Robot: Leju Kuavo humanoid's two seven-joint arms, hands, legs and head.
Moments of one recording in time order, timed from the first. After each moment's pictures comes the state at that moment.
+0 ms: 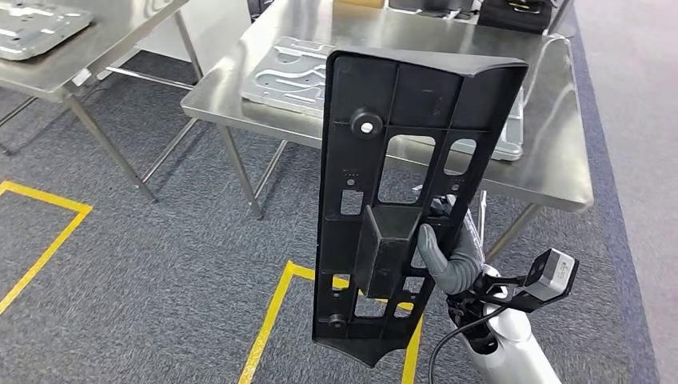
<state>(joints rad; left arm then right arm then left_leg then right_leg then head) -0.04 0.03 0.36 -0.19 0.15 0.10 -0.22 -0.21 -0.14 0.31 -1.77 -0.39 0.32 -0.57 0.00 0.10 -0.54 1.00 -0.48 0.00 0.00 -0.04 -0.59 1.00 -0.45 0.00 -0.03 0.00</state>
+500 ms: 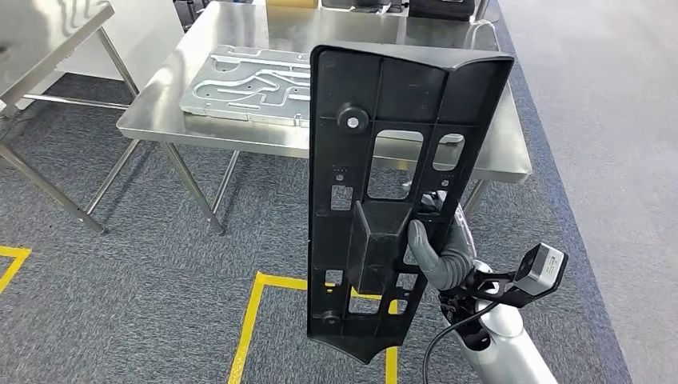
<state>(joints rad) -0.03 0.03 0.38 -0.19 0.14 0.07 -0.24 -0.23 -0.13 0.35 -1.75 -0.39 0.29 -0.57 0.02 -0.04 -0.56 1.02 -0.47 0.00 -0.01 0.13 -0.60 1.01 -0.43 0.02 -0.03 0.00</state>
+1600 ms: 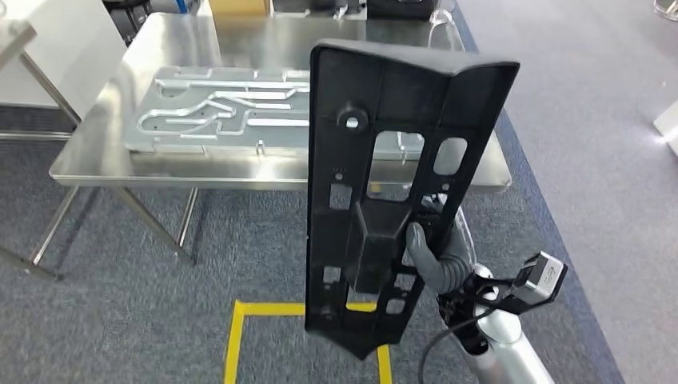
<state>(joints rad) -0.02 0.03 0.41 -0.19 0.14 0.02 -0.25 -0.22 -0.14 0.37 -1.78 -0.34 0.23 -0.59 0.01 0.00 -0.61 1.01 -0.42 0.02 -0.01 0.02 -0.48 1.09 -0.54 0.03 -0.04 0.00</state>
